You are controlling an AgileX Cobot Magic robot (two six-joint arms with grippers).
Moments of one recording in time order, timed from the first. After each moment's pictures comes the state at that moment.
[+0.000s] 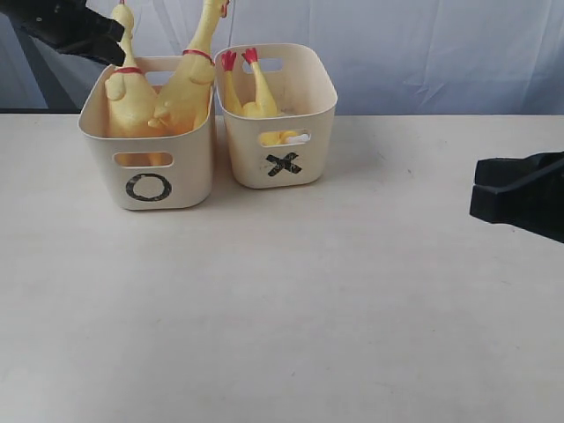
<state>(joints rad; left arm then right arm) 0.05 2.34 -2.34 -0.50 1.15 0.53 0.36 0.88 -0.50 0.45 0.17 -0.26</state>
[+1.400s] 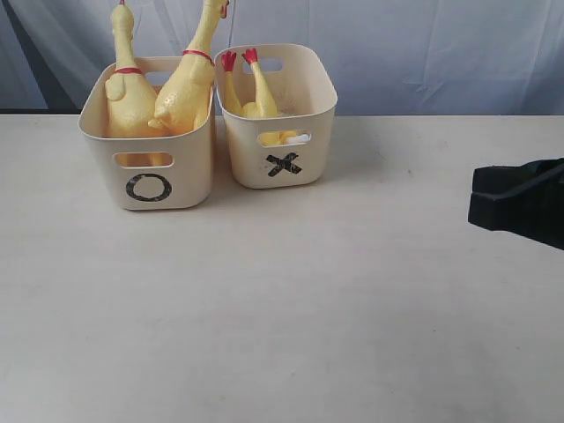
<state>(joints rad) 0.07 1.02 -1.10 -0.28 0.74 0.41 0.36 0.88 -0.50 0.45 0.20 -0.26</state>
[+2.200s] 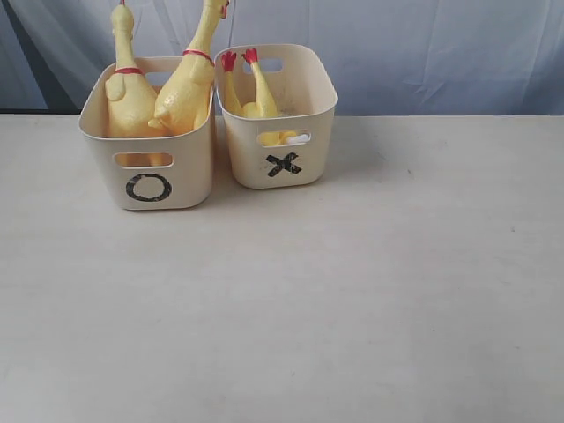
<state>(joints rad) 0.07 0.31 -0.58 -0.52 0.40 0.66 0.17 0.30 -0.50 0.48 0.21 -0.26</state>
